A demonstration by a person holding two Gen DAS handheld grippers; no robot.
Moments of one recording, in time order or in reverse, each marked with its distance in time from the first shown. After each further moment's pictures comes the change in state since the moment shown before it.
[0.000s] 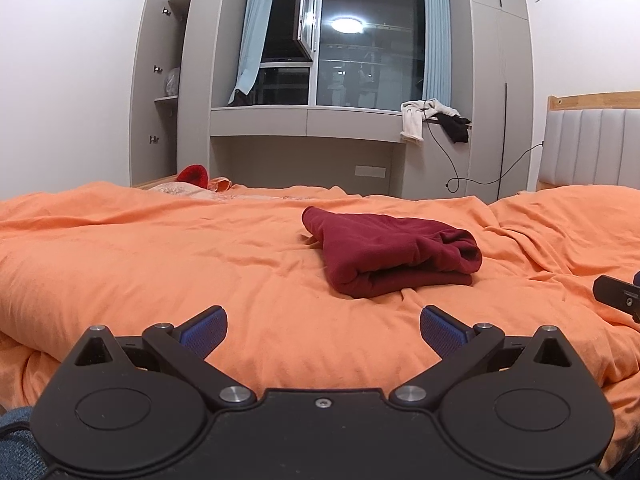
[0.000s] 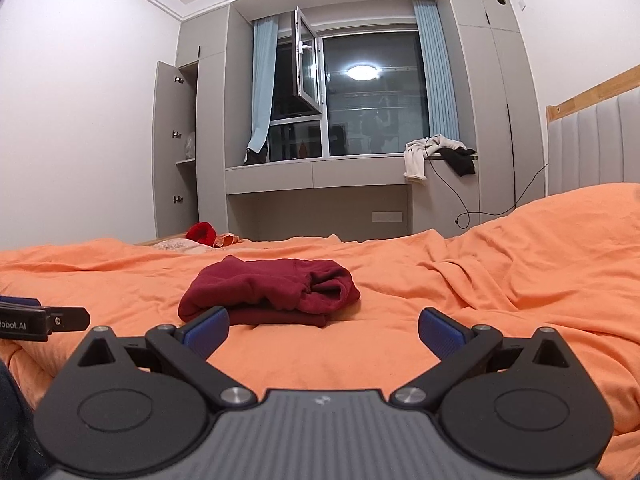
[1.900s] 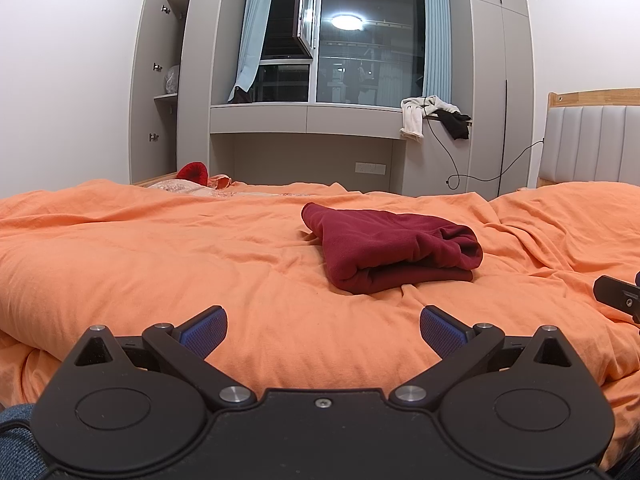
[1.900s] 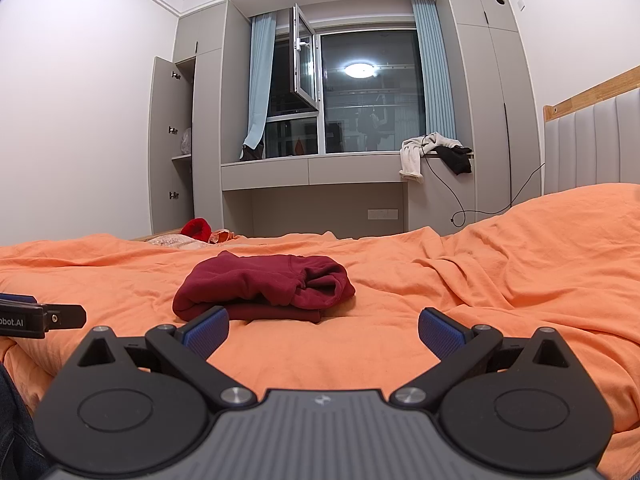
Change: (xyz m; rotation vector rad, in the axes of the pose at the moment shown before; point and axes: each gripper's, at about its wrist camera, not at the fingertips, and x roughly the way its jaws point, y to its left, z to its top) left arm 0.003 -0.001 0.001 0.007 0.004 -0.004; right arm -0.001 -0.002 -0.002 -0.009 0.006 -0.011
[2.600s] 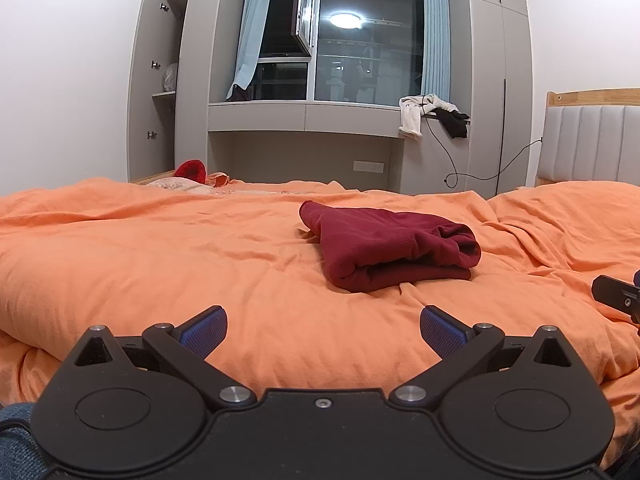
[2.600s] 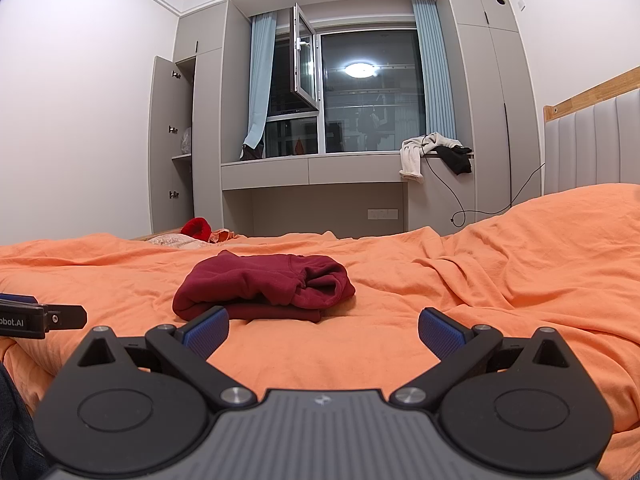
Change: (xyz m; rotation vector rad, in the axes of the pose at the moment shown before) left arm 0.001 0.000 -0.001 -0.002 0.005 -0.006; right arm 0.000 0.000 0.000 0.000 0.000 0.000
